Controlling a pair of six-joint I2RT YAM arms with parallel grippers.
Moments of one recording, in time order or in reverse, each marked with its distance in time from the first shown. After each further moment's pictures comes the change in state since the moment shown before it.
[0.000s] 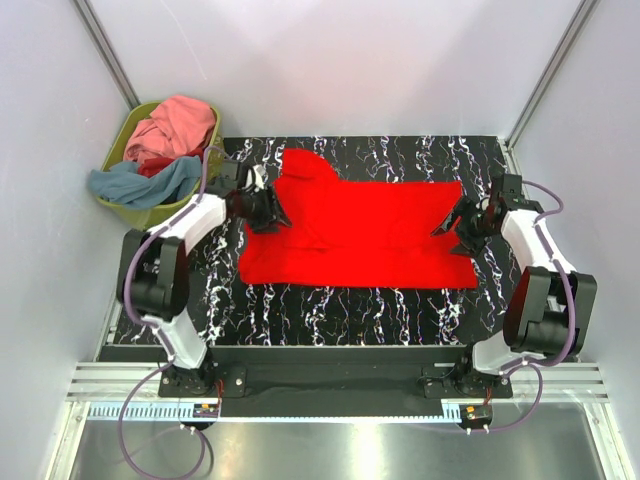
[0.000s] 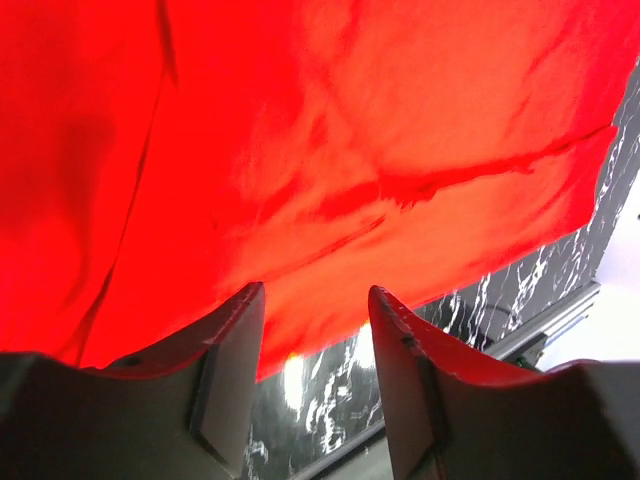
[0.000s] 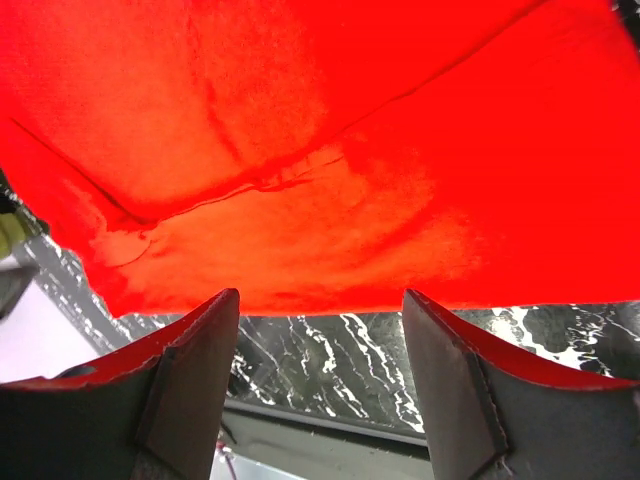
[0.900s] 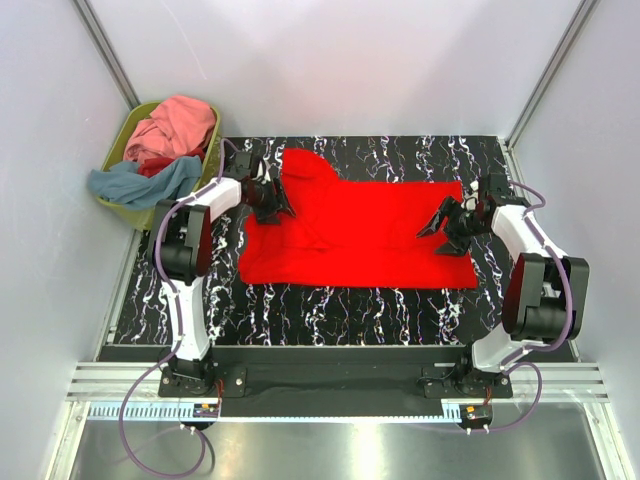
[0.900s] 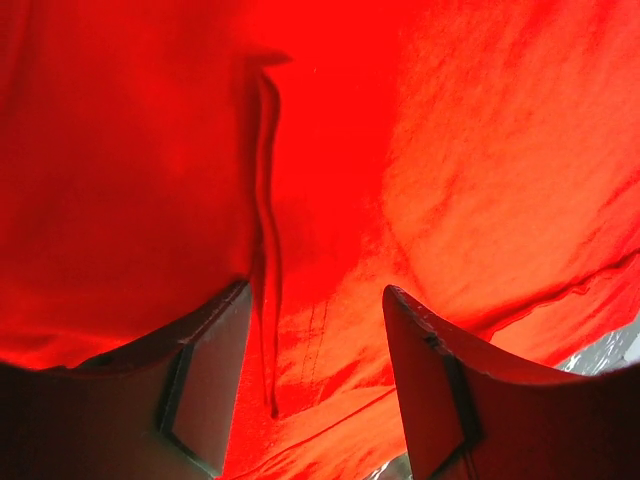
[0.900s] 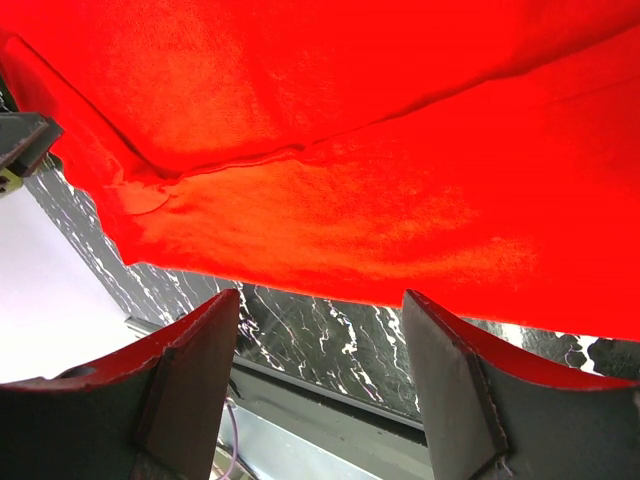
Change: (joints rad) left arm -0.003 0.414 0.309 0.031 -0.070 -0.020; right arm 0.061 0.089 0.010 0.023 -0.146 -0.027
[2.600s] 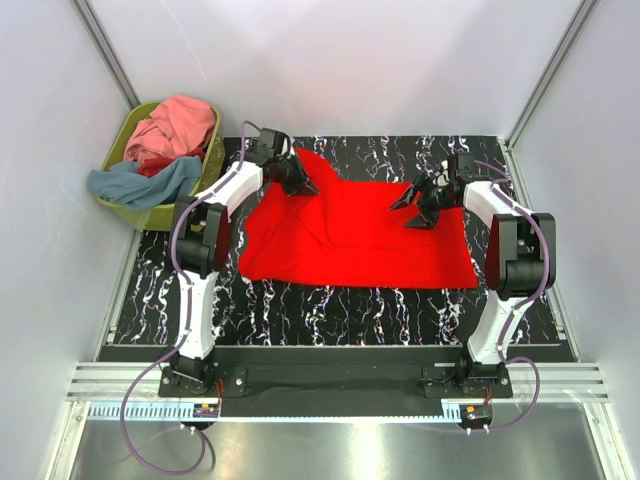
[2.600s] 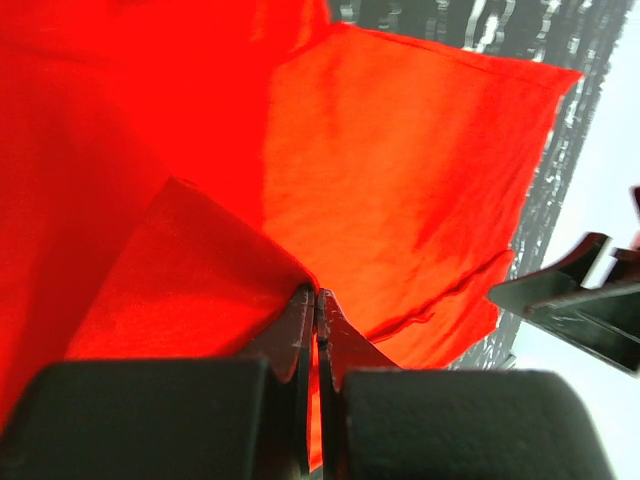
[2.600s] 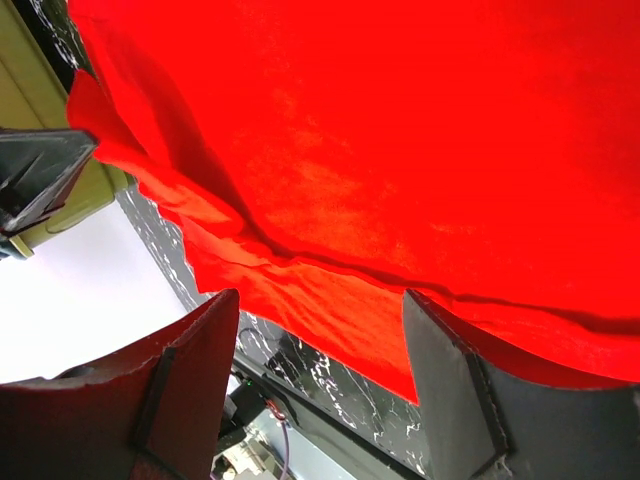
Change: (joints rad) left arm -0.106 0.134 0.335 -0.006 0.074 -0.193; right arm 0.134 0.319 0.249 0.198 -0.097 0.185
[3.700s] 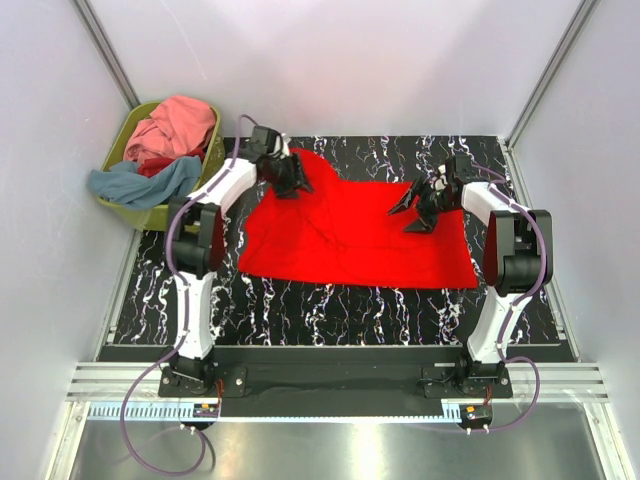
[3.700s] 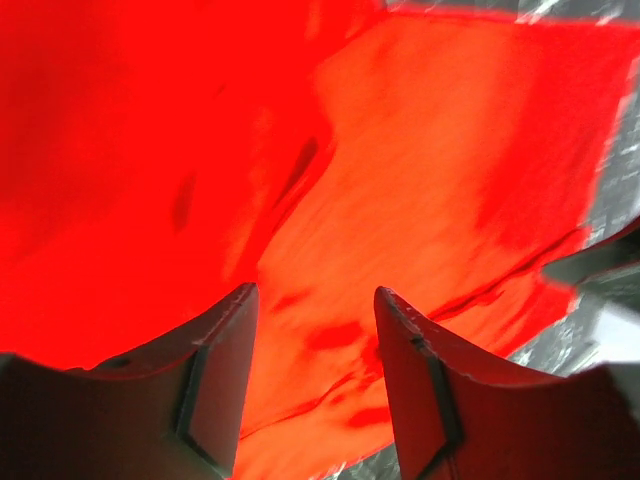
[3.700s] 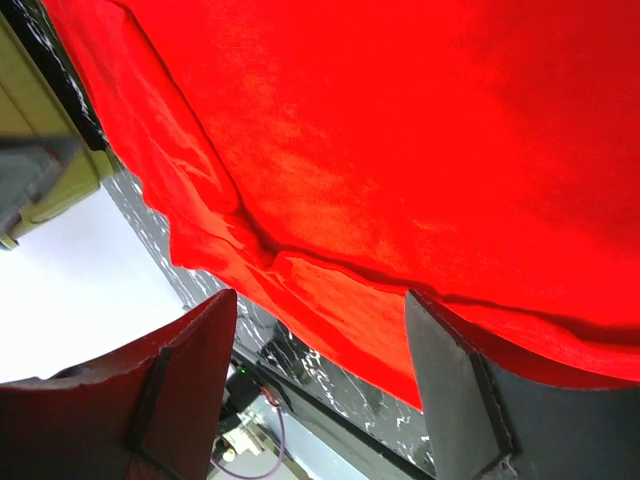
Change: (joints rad) left arm 0.025 -0.005 0.043 -0.103 -0.034 0.182; right arm 0.000 0.039 0.000 -0.012 -0.023 -0.020
